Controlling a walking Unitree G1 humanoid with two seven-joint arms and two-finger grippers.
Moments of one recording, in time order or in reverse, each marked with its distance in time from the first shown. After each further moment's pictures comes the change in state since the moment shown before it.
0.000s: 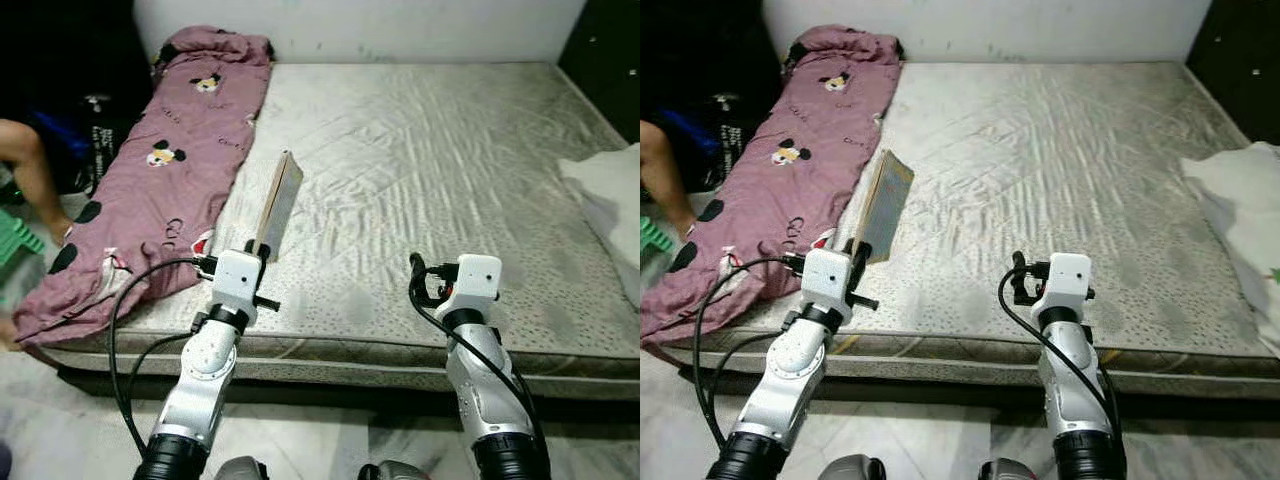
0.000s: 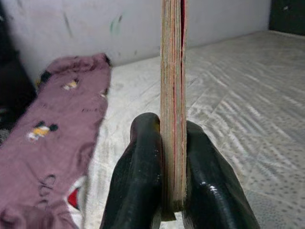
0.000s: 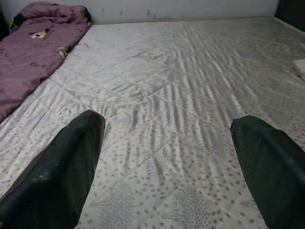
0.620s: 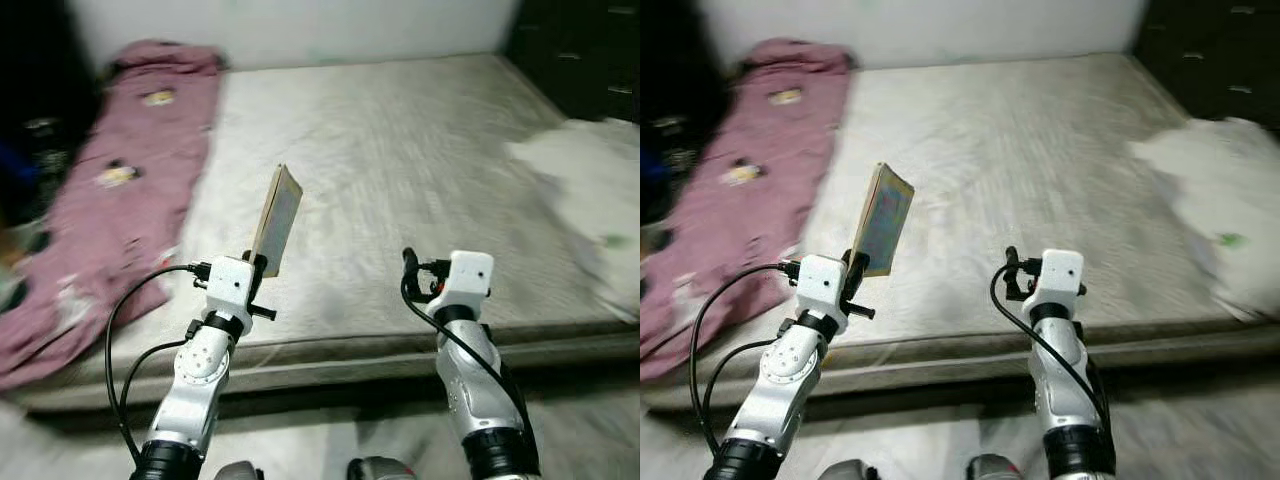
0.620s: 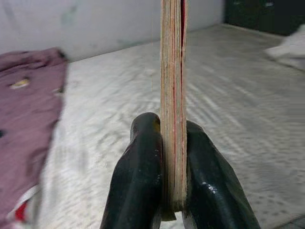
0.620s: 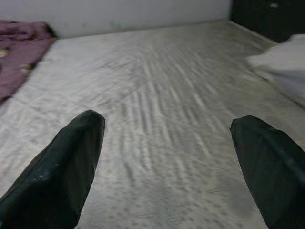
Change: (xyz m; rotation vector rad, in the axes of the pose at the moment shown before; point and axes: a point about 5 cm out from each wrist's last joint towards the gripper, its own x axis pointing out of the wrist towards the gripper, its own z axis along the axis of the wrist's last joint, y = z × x) left arm -0.006 0.006 -0.009 -0.022 0.059 0.008; right arm 0.005 0.017 0.001 0.024 -0.021 0.020
